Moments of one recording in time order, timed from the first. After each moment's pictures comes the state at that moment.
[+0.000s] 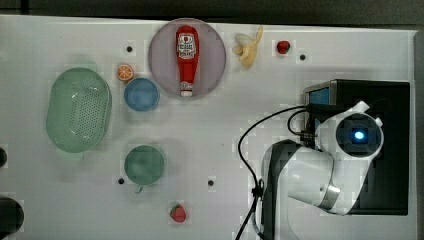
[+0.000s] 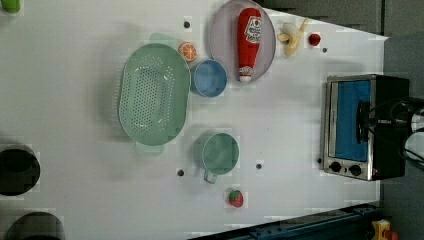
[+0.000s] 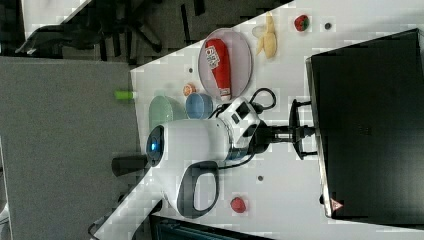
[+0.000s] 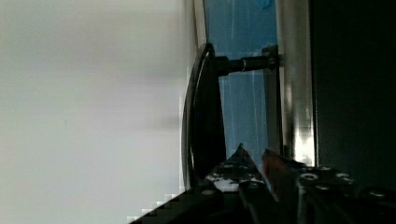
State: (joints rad) arm -0.08 0.17 -0.39 -2.22 -0.26 0.86 -0.97
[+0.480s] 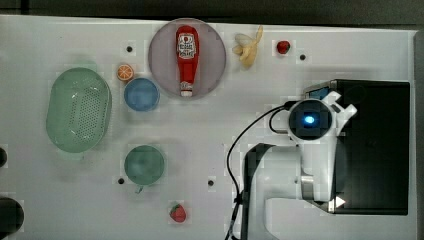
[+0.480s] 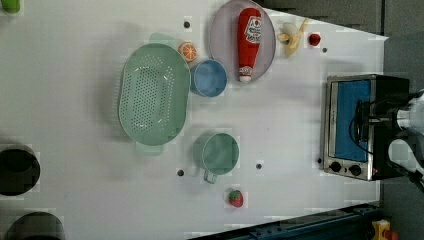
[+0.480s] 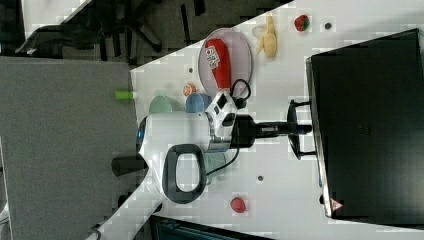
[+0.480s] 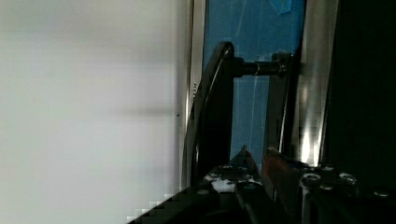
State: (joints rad) arm -0.03 0.18 -0.35 -2.22 -0.52 0.82 -0.78
